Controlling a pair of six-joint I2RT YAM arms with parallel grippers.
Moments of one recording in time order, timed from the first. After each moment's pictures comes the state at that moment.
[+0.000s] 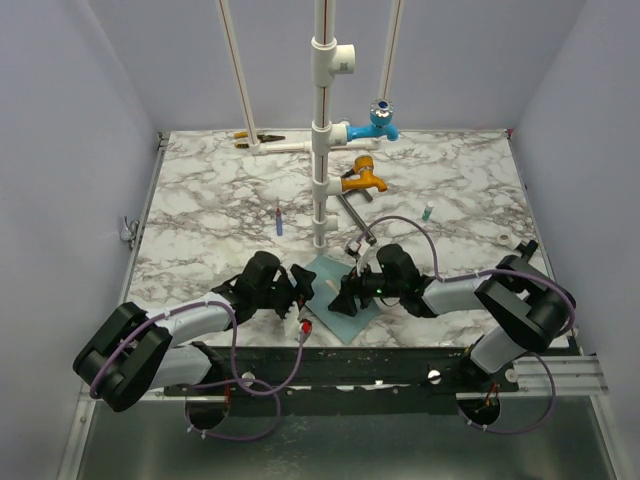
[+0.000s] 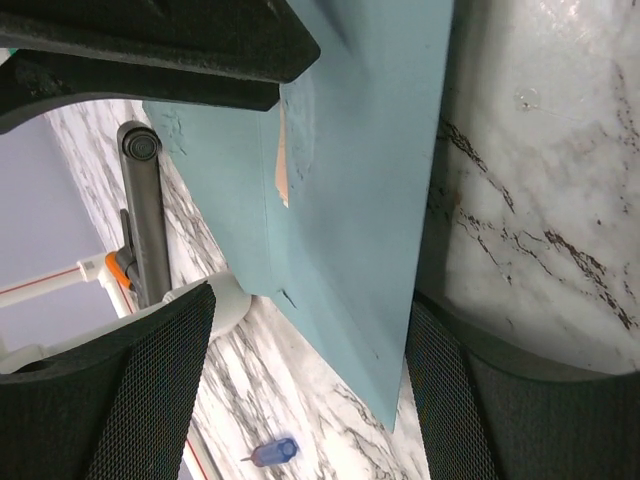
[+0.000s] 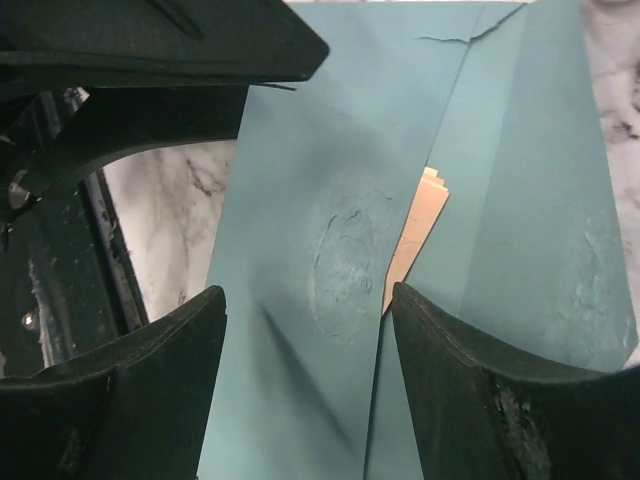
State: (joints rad) left arm -0.65 1.22 0.33 0.13 0.51 1.69; right arm 0.78 1.58 0.46 0.60 -0.48 0.25
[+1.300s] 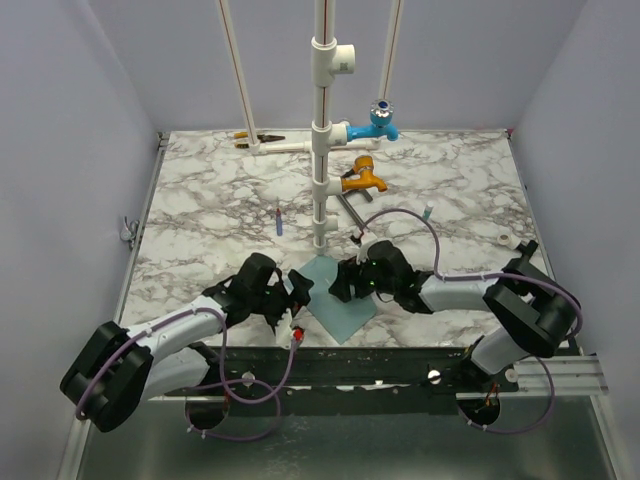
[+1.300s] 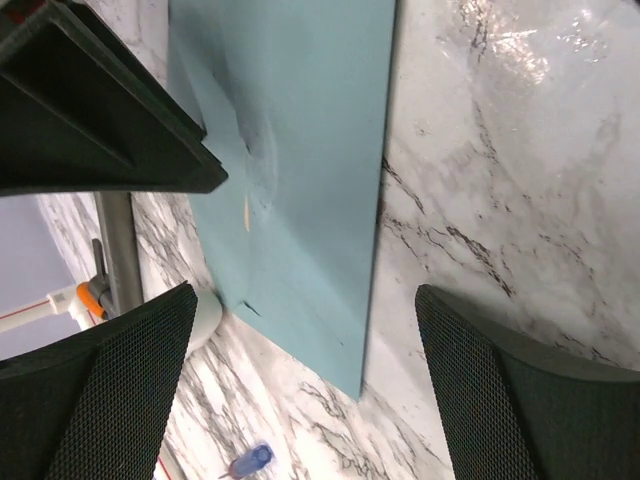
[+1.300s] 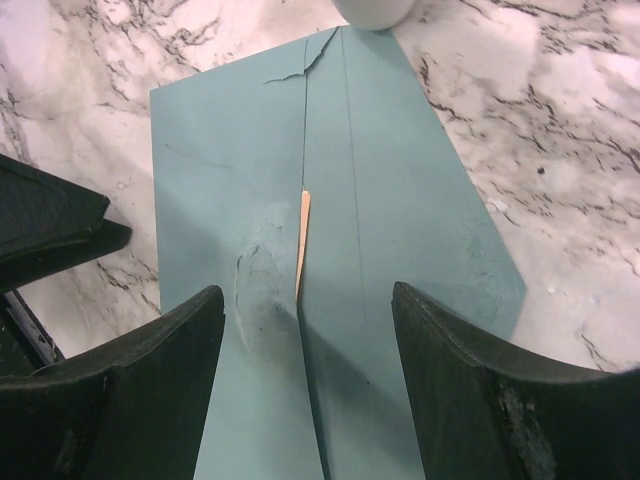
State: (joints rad) left arm -0.64 1.10 0.35 -0.11 0.58 1.72; right arm 0.82 1.56 0.55 0.41 -0.12 0.42
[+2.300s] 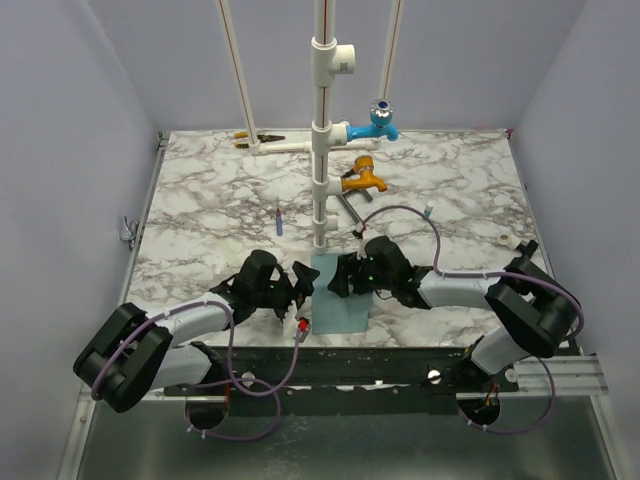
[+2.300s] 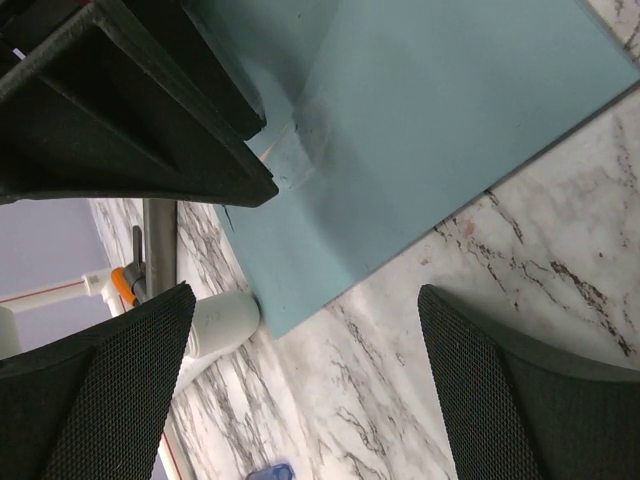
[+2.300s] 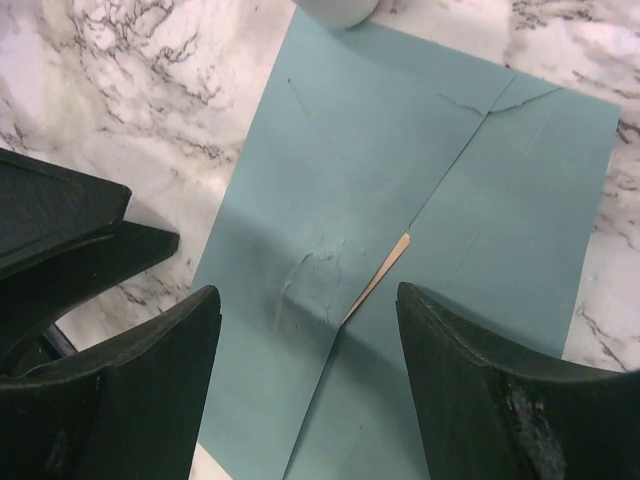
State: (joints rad) left arm -0.63 1.21 0.32 0.17 0.61 1.64; right arm 0.82 1.54 0.59 0.30 -0.11 0.53
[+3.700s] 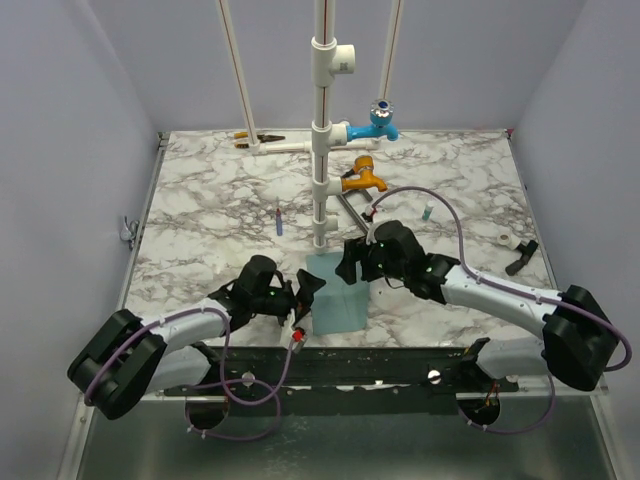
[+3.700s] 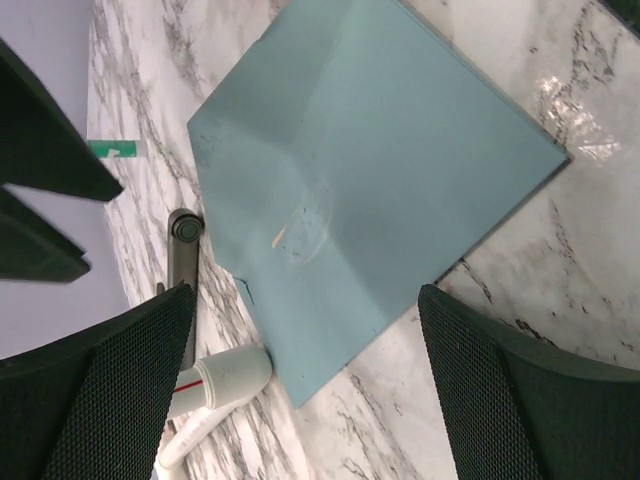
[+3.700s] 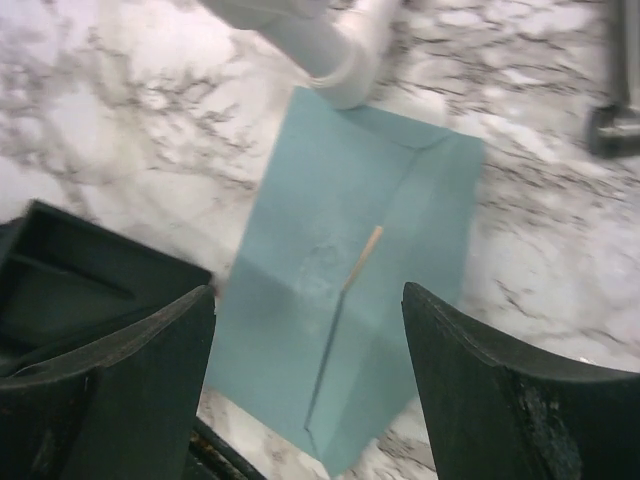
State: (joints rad) left arm -0.65 1.18 0.29 0.20 0.73 1.66; right arm 0.82 1.30 0.71 0.01 -0.02 0.47
